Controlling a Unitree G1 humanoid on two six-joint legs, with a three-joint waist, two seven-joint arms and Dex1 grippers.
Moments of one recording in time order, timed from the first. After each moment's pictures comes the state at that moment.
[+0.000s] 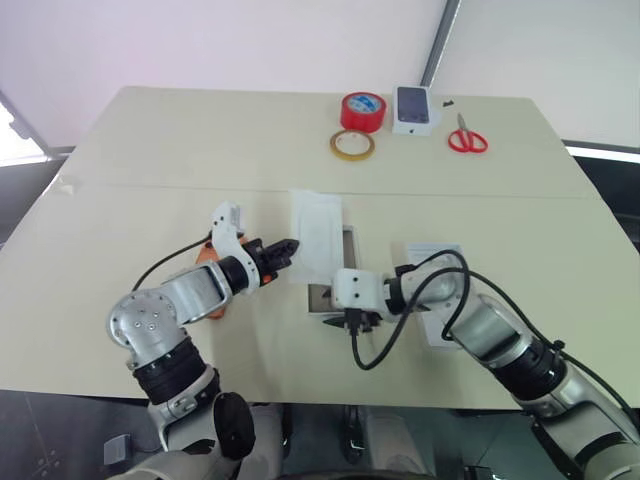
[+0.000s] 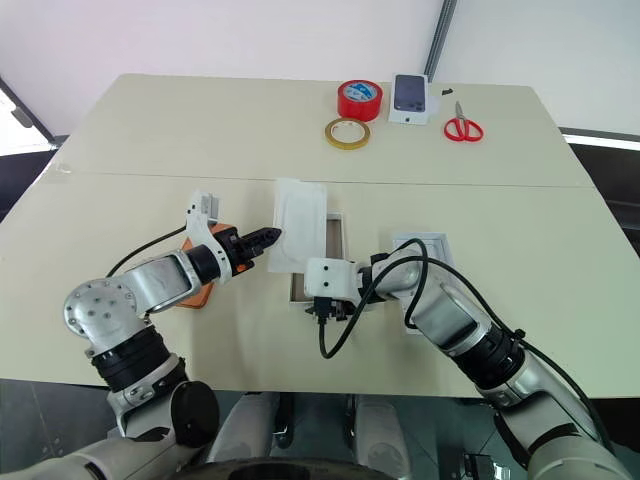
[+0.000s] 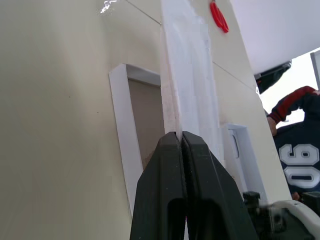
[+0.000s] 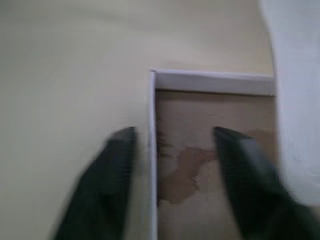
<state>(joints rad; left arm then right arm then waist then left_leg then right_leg) -0.53 -0.08 0.61 -0.38 -0.91 1.60 0.08 -0.50 -0.62 0.51 -0.31 0.00 0.57 1.01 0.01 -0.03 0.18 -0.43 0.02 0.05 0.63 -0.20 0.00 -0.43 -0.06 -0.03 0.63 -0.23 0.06</state>
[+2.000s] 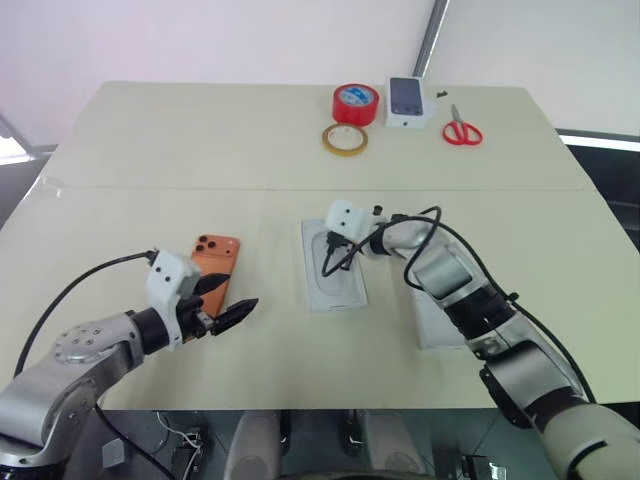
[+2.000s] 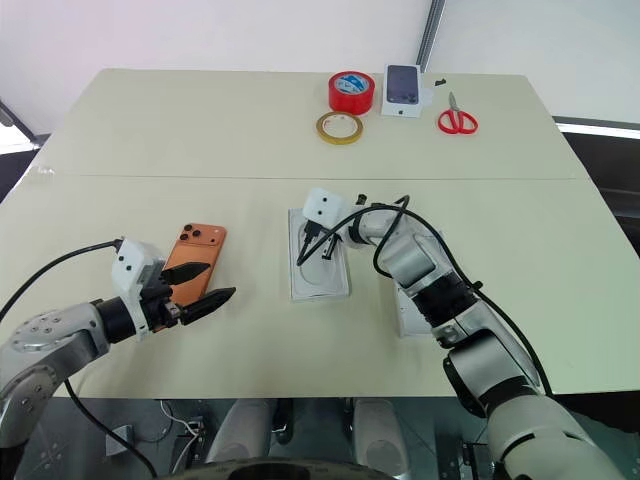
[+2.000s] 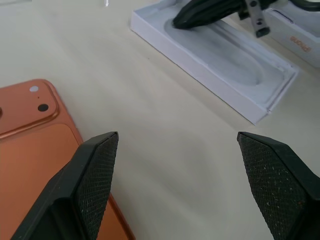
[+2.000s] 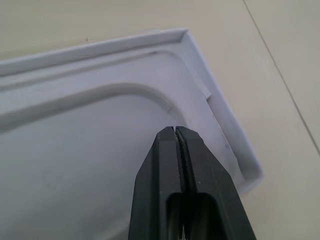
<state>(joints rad) 0.14 0.76 0.24 -0.59 -0.70 0.69 -0.62 -0.80 -0.36 0.47 0.26 -0.18 0.46 0.70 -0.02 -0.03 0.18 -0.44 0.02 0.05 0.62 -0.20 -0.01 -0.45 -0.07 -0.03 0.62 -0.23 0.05</state>
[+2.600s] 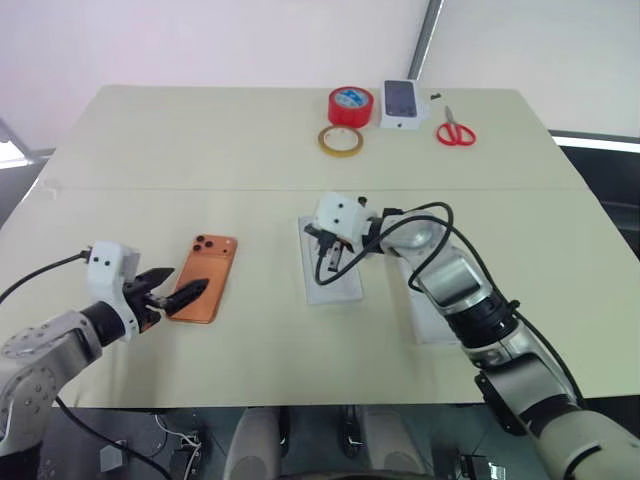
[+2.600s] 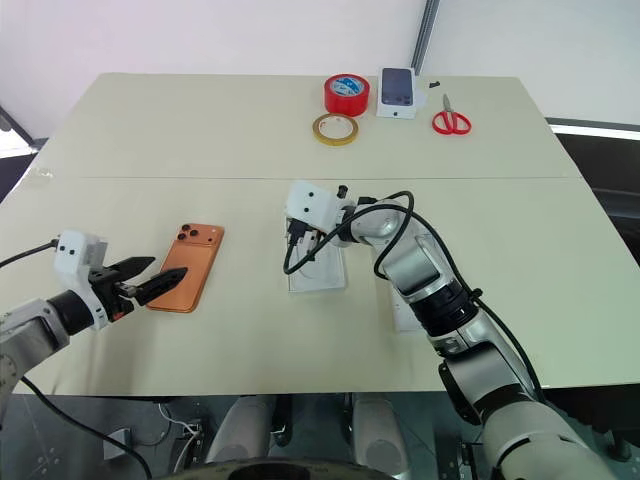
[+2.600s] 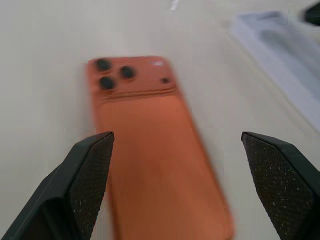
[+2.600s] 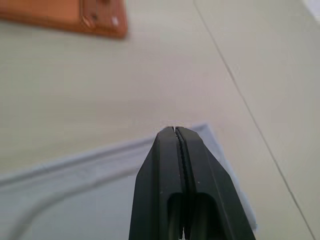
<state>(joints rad) 0.05 0.73 0.45 -0.40 -0.80 0.98 -0.40 -0.74 -0.32 0.40 -0.01 -0.09 0.50 0.81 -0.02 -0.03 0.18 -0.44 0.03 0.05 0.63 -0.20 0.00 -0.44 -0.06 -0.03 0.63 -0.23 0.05</state>
